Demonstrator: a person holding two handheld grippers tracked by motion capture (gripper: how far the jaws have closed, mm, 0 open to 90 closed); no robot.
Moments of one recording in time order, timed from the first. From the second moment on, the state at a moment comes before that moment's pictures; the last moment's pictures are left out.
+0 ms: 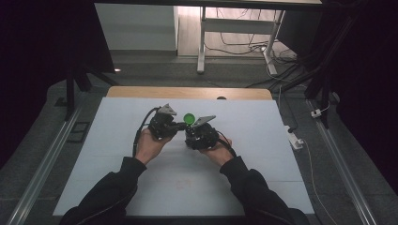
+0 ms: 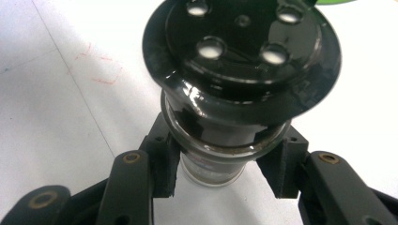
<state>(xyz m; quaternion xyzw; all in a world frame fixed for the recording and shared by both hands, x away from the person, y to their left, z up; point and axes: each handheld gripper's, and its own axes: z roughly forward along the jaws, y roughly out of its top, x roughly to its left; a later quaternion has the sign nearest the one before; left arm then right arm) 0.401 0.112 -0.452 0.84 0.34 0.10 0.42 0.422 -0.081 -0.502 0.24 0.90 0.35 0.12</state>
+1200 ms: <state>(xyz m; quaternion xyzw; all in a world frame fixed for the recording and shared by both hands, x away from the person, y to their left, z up) 0.365 0.134 -0.448 0.84 0.33 0.08 0.42 0.400 -0.103 -0.485 0.27 0.88 0.37 0.09</state>
